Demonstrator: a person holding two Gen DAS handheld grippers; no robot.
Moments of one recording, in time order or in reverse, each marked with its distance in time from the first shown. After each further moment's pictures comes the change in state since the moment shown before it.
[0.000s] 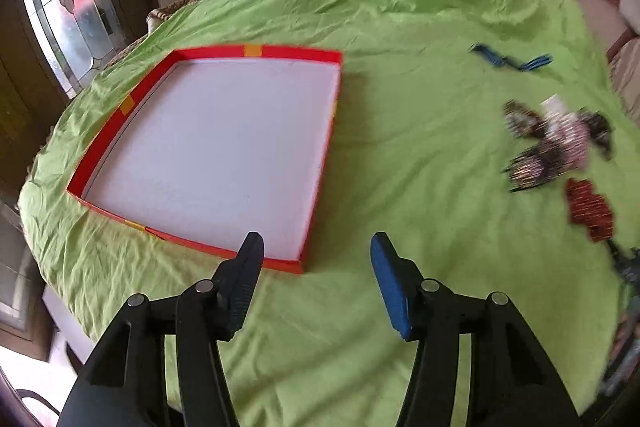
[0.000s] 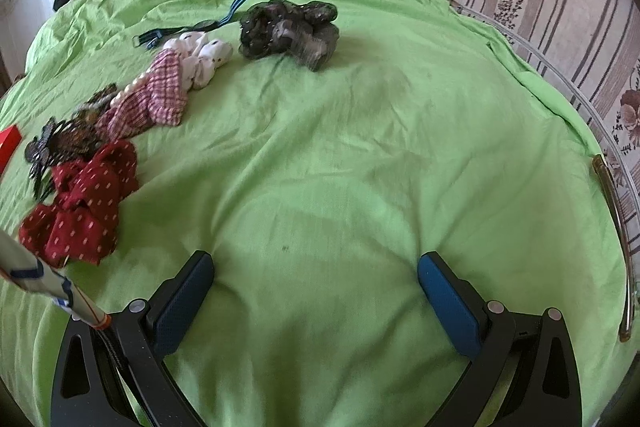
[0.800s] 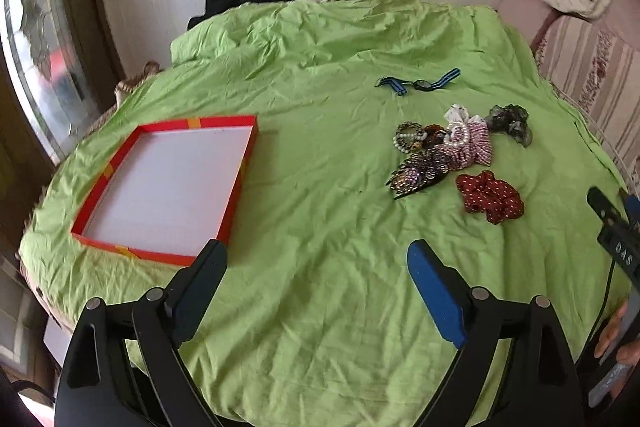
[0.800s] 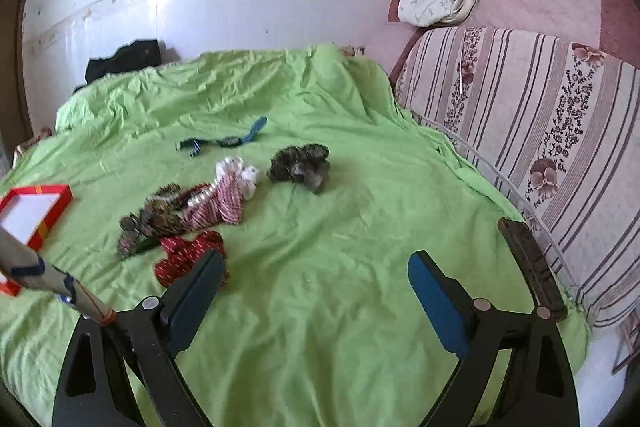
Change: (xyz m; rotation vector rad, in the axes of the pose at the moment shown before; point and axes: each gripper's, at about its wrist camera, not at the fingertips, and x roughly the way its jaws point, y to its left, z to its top) left arm -0.085 -0.075 -0.026 0.165 -0.167 -0.081; right arm -0.148 0.020 -0.019 0.035 -0.370 -0.042
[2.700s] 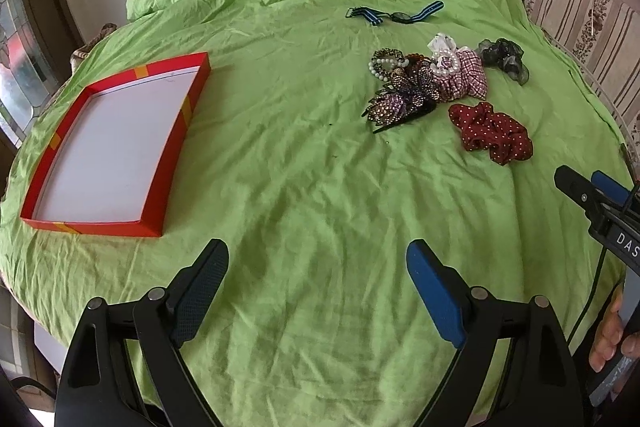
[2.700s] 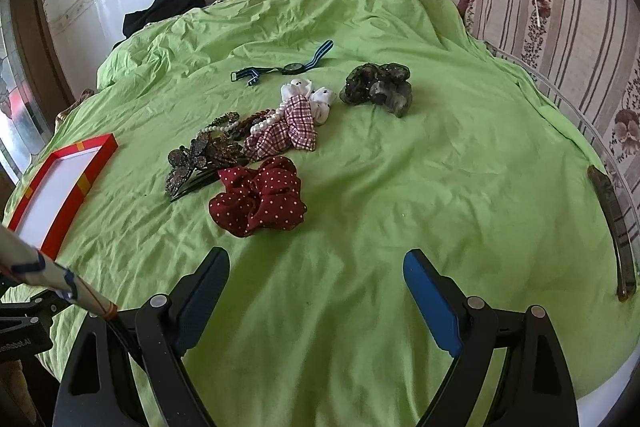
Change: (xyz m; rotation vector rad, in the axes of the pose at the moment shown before) left arm 0.068 -0.017 -0.021 0.043 0.200 -0.094; right arm 0.043 0.029 -0.026 -0.012 0.244 0.237
